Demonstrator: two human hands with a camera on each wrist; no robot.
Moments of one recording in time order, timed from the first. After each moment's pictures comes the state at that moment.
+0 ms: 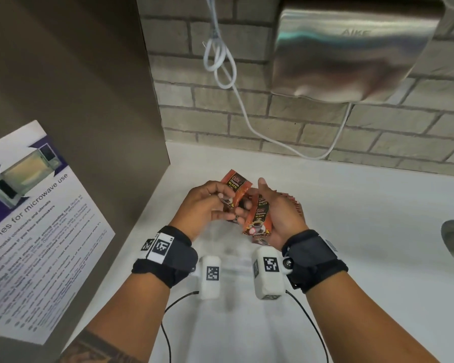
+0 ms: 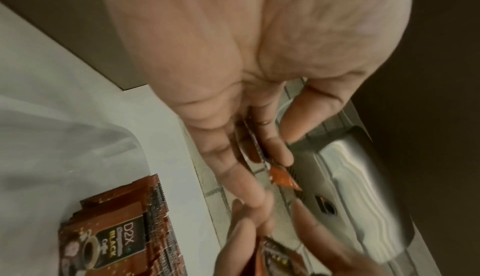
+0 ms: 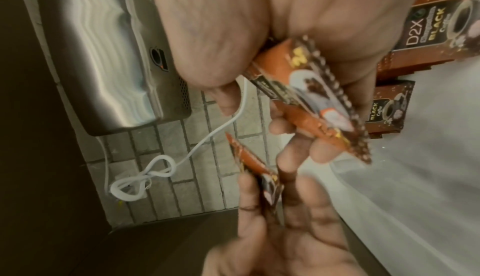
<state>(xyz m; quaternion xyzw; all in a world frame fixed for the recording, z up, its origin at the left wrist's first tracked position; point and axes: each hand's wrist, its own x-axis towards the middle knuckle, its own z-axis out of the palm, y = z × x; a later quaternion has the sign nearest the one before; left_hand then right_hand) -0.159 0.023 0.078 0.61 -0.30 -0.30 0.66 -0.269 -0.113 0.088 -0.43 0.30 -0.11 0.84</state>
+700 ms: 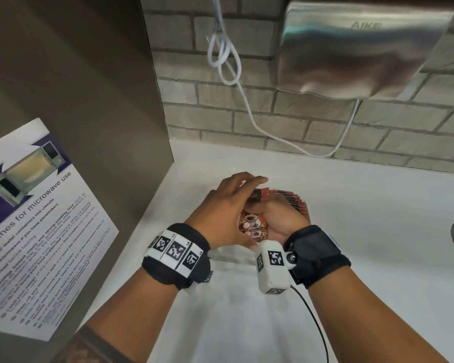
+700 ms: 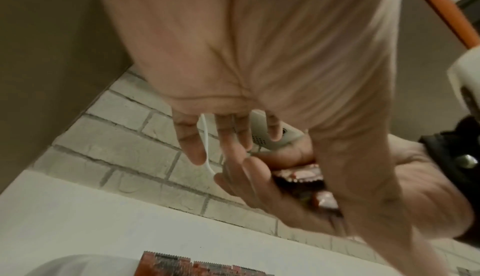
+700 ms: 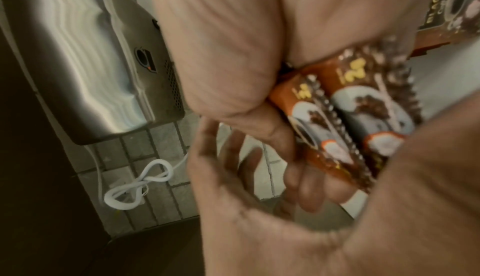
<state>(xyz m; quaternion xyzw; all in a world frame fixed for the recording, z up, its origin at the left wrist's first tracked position) -0.176 0.012 0.091 0.78 -0.57 -0.08 0.25 -0.266 -0.113 0.085 -0.47 0.24 -0.05 0.85</state>
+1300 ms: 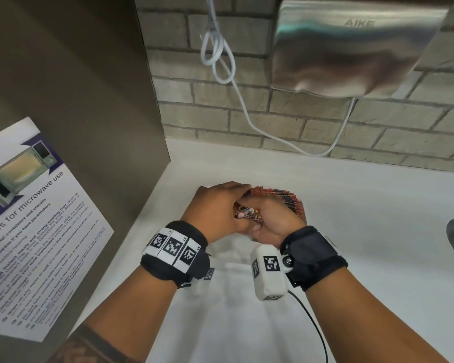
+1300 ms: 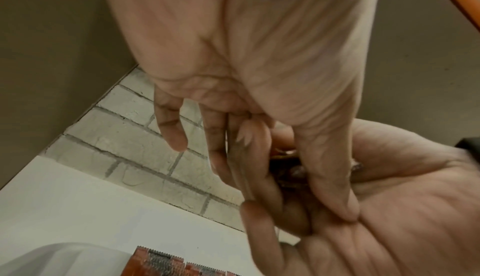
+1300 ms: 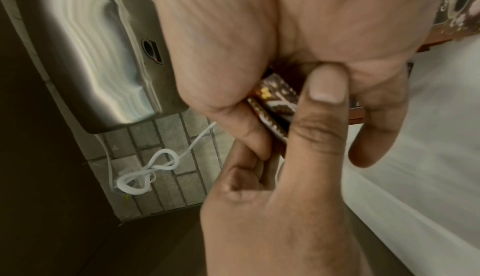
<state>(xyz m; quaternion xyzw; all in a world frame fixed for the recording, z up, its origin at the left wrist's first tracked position) -0.171 0.004 0.085 0.82 -0.53 -0.04 0.23 -0.267 -0.108 0.091 -0.49 0.28 -0.03 0.82</state>
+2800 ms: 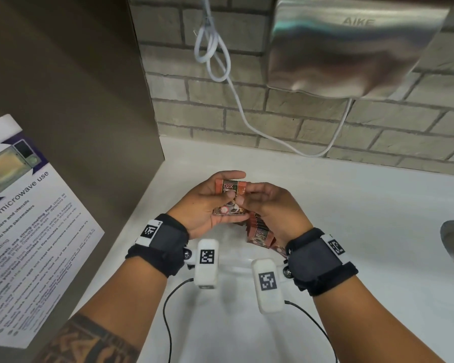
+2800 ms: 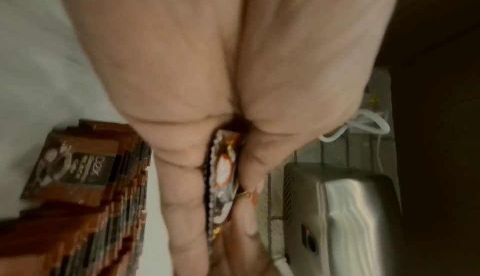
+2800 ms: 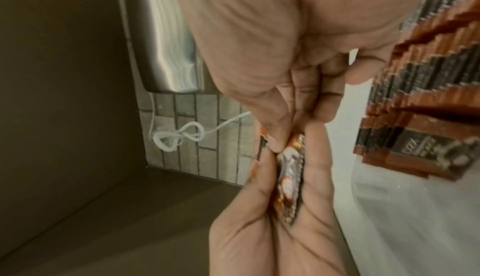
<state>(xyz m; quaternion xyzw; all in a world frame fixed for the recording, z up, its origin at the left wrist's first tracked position) -0.159 0.002 0.085 0.46 -0.25 -0.49 0.70 -0.277 -0.128 0.094 -0.67 0.27 -0.15 0.67</state>
